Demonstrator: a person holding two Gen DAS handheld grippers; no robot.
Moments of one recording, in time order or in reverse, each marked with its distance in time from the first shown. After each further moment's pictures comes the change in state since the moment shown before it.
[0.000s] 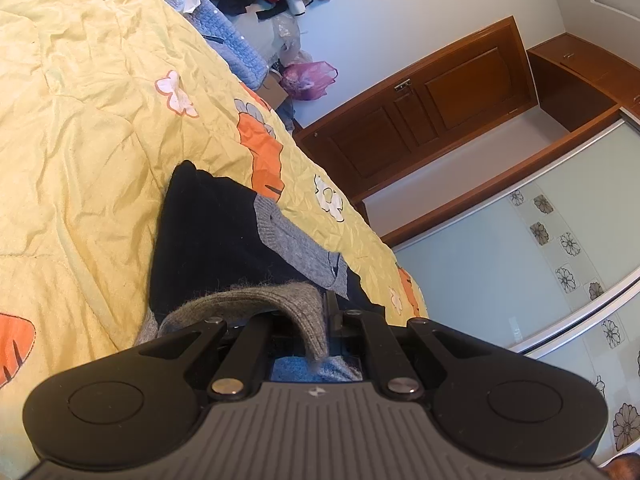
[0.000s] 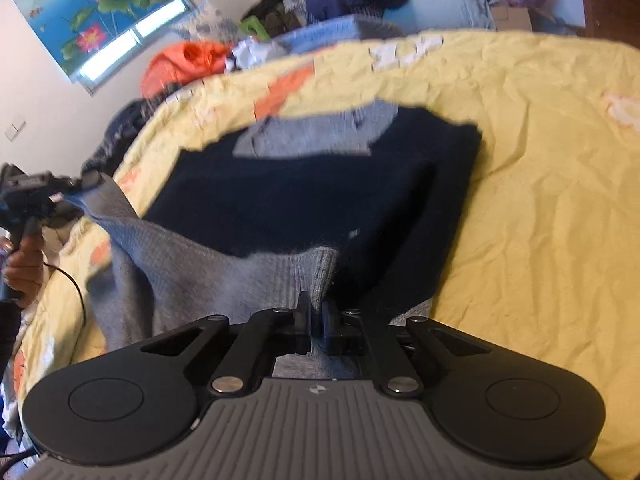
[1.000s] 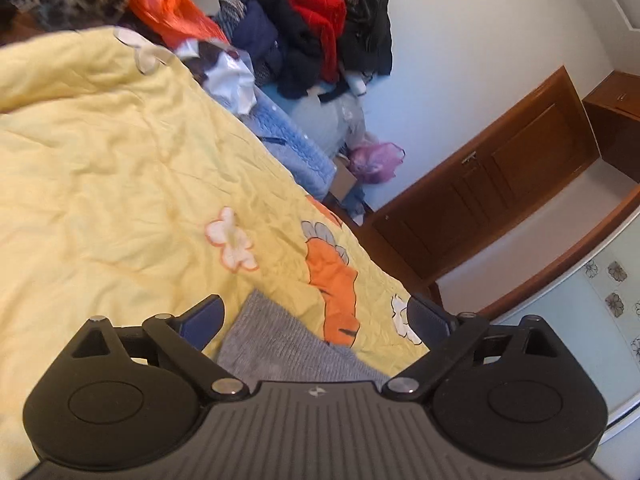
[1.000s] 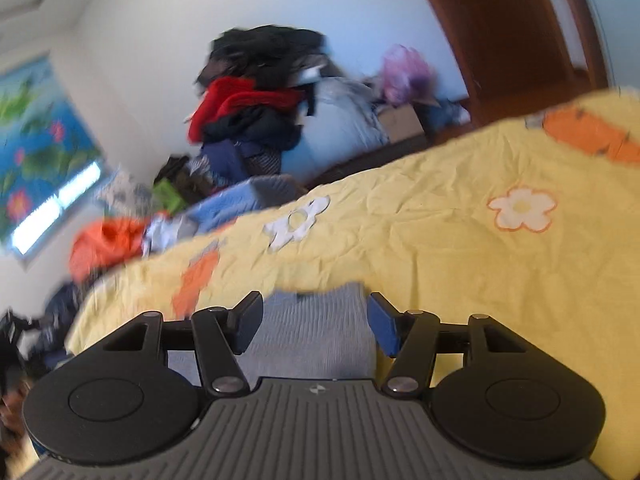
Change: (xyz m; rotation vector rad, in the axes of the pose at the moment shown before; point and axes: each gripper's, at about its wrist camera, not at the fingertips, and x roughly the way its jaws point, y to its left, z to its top) left arm 0.017 0.007 0.078 0.019 -0.250 0.259; right arm -0.034 -0.019 0.032 0.197 -0.434 -0.246
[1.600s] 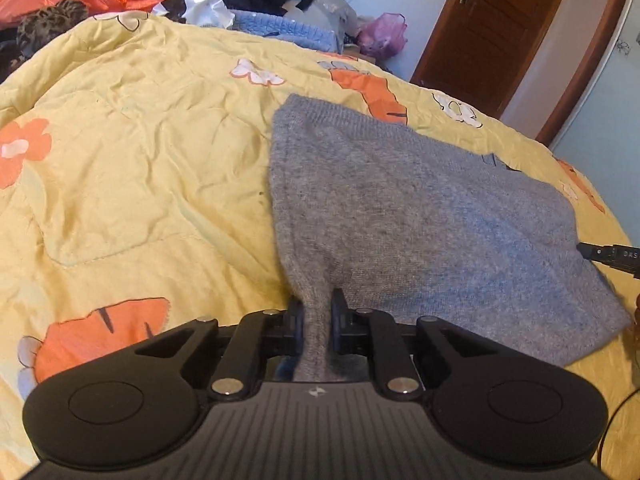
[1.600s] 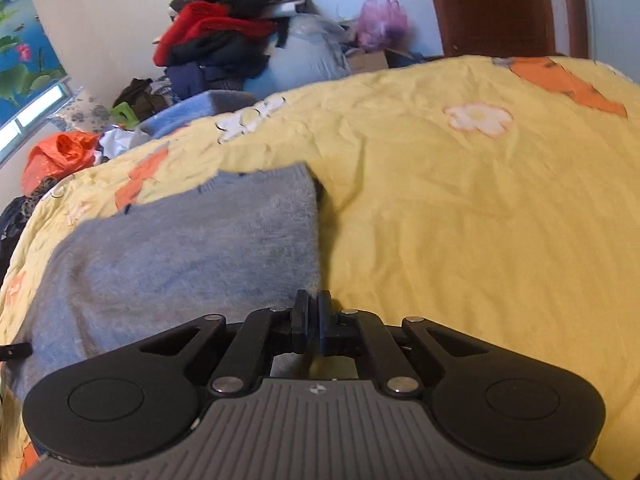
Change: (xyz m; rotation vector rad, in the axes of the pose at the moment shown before) left arm -0.020 0.010 -0.127 0.464 0.258 0.242; right arm 0.017 -0.012 -0.052 -0.043 0.185 -0.149
